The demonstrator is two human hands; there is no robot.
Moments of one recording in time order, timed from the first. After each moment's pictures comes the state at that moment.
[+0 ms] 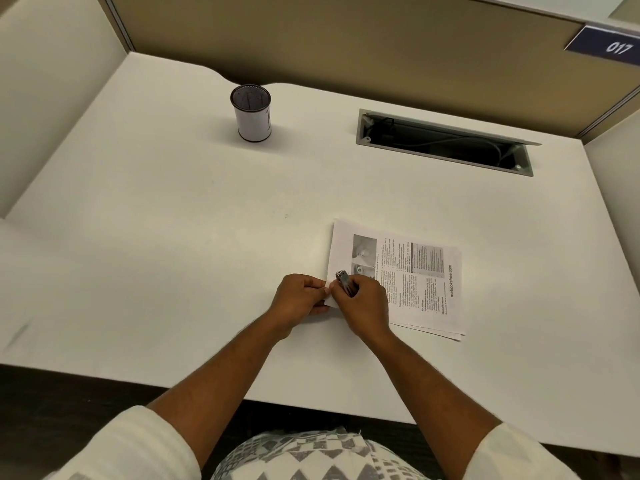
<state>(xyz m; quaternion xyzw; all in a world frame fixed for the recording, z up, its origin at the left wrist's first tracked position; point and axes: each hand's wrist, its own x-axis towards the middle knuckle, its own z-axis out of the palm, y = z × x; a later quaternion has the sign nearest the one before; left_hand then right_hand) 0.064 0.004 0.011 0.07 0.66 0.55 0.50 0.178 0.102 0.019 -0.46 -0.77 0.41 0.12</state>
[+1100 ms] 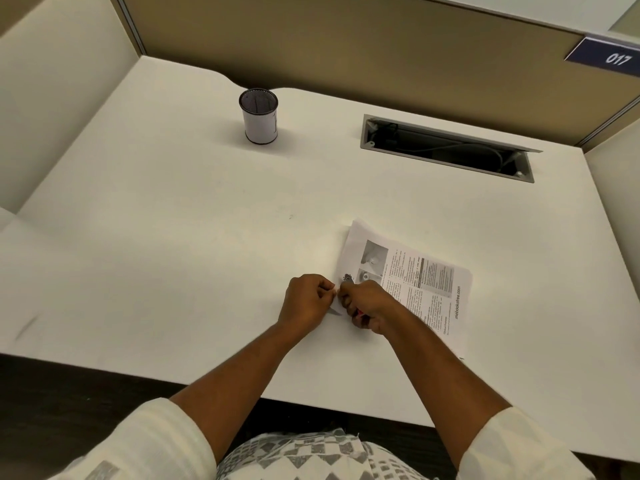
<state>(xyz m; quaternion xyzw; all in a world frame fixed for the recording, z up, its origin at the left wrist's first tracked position) 0.079 0.006 0.013 0.27 0.83 0.40 0.28 0.164 0.123 0.044 -0.56 -0.54 0.62 -0.12</state>
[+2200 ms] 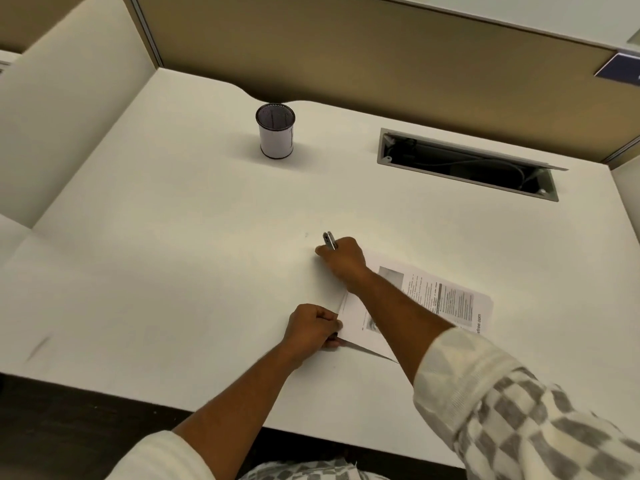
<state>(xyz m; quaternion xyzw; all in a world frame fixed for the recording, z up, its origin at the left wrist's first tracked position) 0.062 -0.006 0.004 0.01 0.71 0.49 0.50 0.036 0.144 0.034 -0.48 -0.72 0.51 -0.01</state>
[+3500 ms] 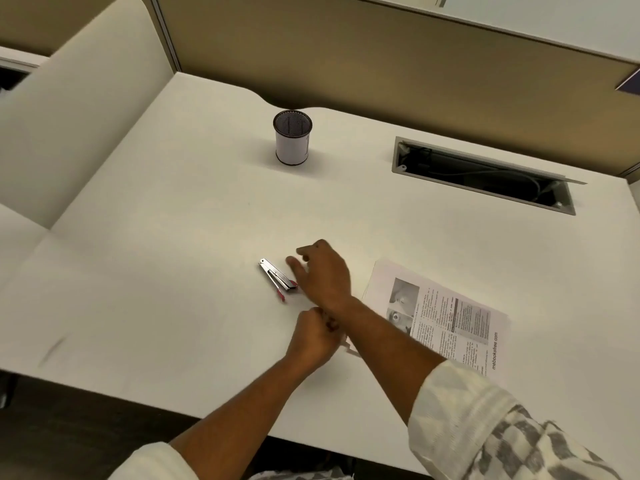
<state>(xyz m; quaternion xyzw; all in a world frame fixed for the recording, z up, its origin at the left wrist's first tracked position) 0.053 -0.016 0.008 0.21 0.80 0.45 0.35 0.013 0.084 0.028 -0.28 -0.91 0.30 0.07</state>
